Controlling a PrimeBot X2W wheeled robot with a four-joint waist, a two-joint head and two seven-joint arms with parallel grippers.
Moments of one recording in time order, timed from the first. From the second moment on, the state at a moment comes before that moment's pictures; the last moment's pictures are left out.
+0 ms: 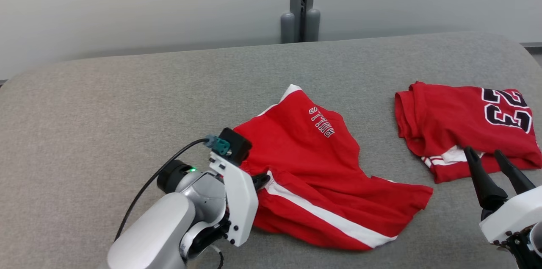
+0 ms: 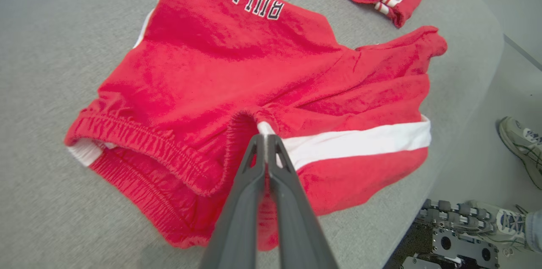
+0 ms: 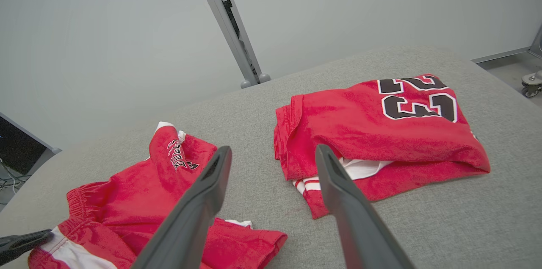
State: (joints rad) left arm -0.52 0.21 -0.75 0.32 -0.68 -0.08 0.55; right arm -0.04 -0.11 -0.16 -0.09 0.48 0.13 0.37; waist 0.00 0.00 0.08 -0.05
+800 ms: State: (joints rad) left arm -0.11 0.45 -0.55 0.14 -0.71 0.14 0.31; right arm -0.02 -0.09 -0.17 -0.09 0.47 0.13 0.36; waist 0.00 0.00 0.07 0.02
